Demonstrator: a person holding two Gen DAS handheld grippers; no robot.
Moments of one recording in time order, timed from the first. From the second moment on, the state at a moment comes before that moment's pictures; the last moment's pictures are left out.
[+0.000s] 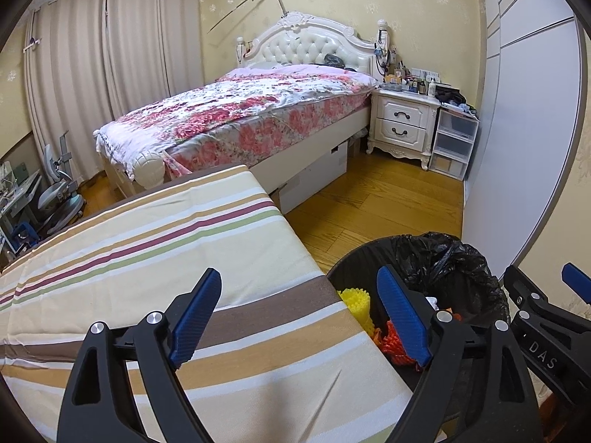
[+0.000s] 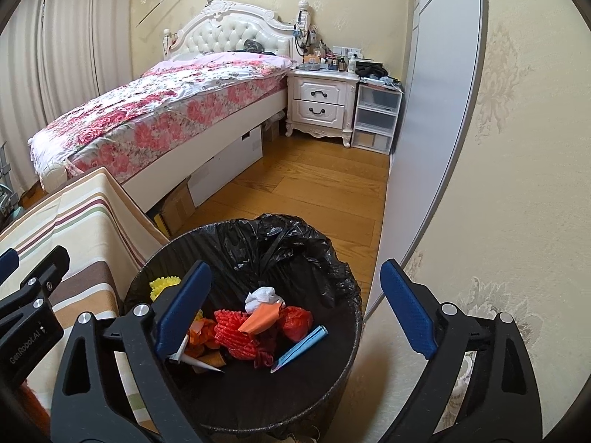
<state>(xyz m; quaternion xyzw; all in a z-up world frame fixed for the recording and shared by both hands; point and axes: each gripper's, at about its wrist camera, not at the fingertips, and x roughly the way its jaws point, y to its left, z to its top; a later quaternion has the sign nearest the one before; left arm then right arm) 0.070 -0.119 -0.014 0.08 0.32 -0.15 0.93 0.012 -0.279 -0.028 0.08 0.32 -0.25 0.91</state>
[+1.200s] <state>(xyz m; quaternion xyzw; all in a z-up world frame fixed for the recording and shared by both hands) -0.023 -0.022 0.012 0.04 0.29 -0.06 0.95 -0.056 -0.189 0.001 0.05 0.29 -0.14 0.95</state>
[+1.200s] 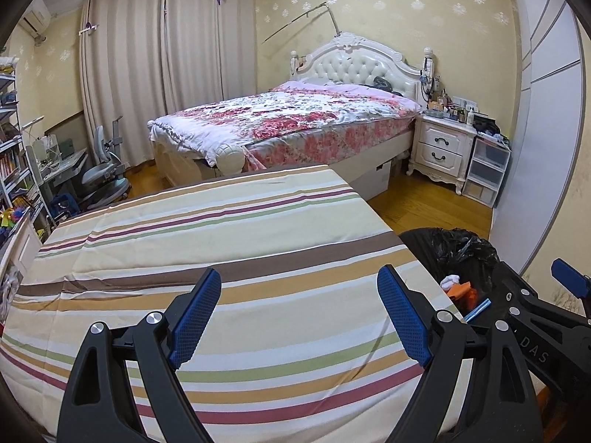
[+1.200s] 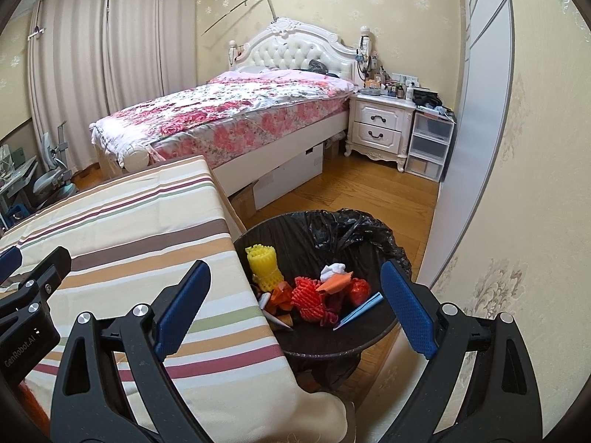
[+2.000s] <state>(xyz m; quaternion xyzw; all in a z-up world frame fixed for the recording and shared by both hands) -0.025 -0.021 0.006 0.04 0.29 -0.06 0.95 -0.057 -0.188 -0.001 0.05 0.29 -0.14 0.95</state>
